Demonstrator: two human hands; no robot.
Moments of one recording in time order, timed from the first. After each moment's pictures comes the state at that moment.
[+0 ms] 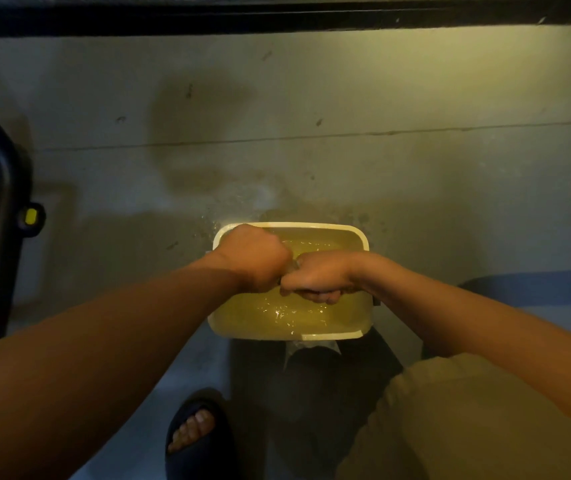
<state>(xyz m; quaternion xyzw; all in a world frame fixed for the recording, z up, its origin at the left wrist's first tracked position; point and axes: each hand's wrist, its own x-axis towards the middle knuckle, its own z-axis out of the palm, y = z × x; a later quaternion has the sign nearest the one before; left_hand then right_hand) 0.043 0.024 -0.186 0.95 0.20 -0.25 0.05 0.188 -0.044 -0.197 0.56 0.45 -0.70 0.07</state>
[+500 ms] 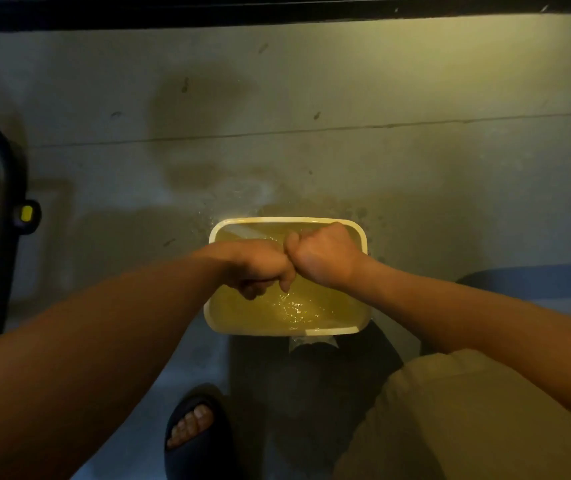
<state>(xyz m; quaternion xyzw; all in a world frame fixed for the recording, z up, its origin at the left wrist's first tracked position) 0.049 0.024 -0.193 0.57 0.44 -0.32 0.61 0.192 -0.051 -0.214 0.58 0.81 -0.03 0.09</state>
